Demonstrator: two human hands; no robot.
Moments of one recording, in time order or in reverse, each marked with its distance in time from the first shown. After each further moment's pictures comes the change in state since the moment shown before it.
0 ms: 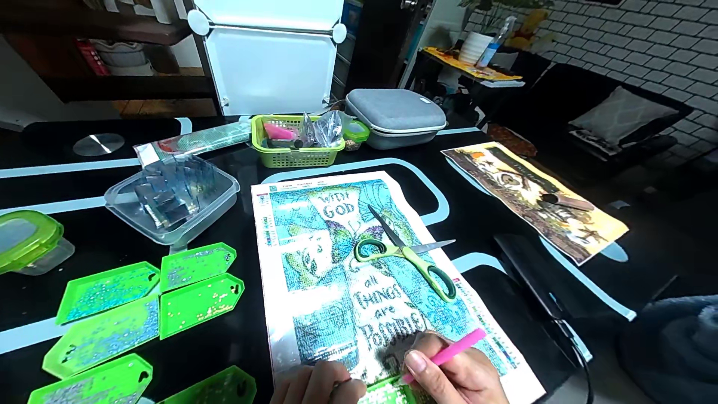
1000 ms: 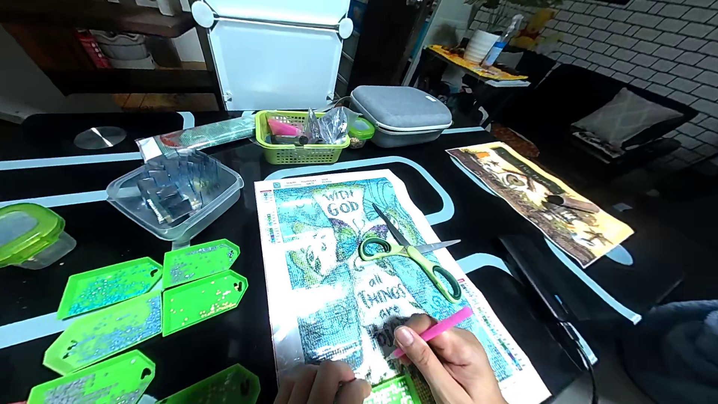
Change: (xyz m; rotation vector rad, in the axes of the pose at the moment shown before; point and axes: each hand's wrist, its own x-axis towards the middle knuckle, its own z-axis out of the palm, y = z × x) left_hand 0.001 0.001 0.000 0.013 0.009 -0.009; right_hand 0.017 0.011 0.007 -0.050 0.015 -0.025
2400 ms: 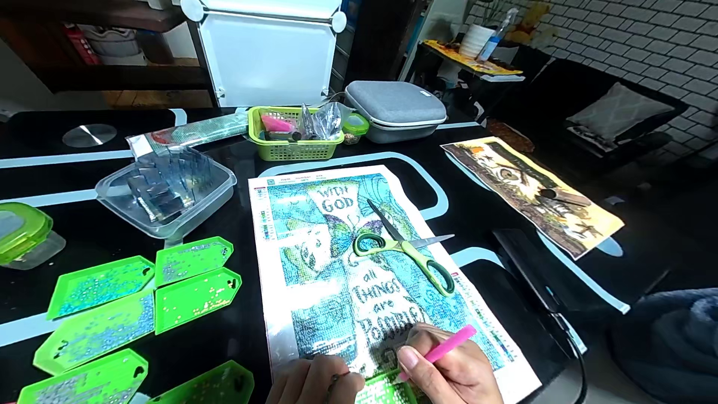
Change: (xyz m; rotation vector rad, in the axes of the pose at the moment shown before) left_hand 0.000 -0.001 -0.001 -0.014 -0.001 0.007; right_hand -0.010 -0.007 -0.004 0.003 -0.040 -0.102
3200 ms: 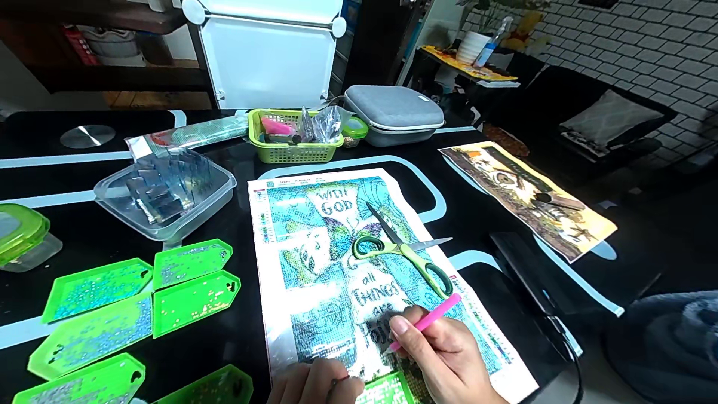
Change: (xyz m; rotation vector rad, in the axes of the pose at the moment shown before) left_hand 0.000 -0.001 0.001 -0.003 -0.004 -0.001; right_hand 0.013 0.014 0.006 0.073 0.096 0.080
